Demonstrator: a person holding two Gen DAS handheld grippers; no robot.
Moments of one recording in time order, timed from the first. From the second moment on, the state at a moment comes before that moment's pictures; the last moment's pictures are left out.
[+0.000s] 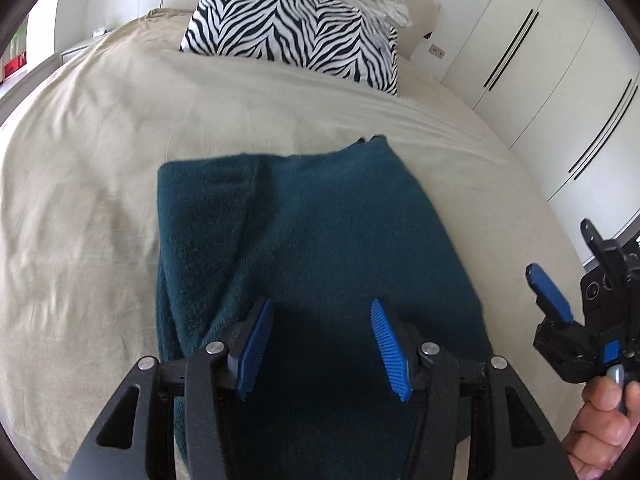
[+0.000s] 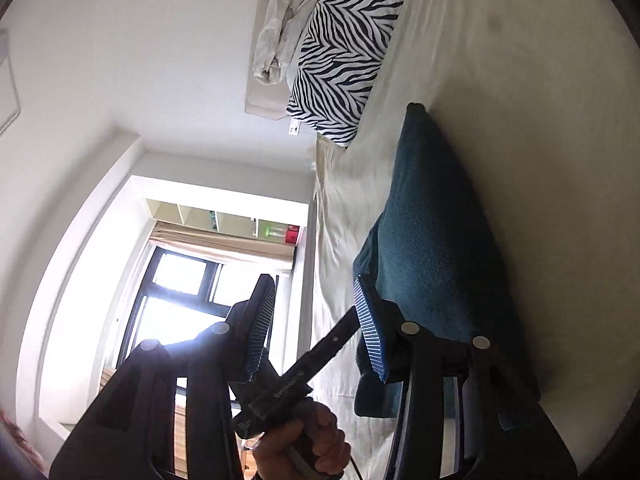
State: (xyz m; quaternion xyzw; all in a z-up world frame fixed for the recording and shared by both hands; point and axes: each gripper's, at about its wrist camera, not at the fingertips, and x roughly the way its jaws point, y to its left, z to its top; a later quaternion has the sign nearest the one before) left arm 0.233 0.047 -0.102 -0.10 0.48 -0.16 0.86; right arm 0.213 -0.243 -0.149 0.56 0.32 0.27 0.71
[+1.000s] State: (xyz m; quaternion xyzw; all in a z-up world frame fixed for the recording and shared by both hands) left arm 0.232 0.100 -0.136 -0.18 0.46 -0.20 0.84; right arm 0.348 -0.245 -0.201 0.46 0.45 0.14 0.75
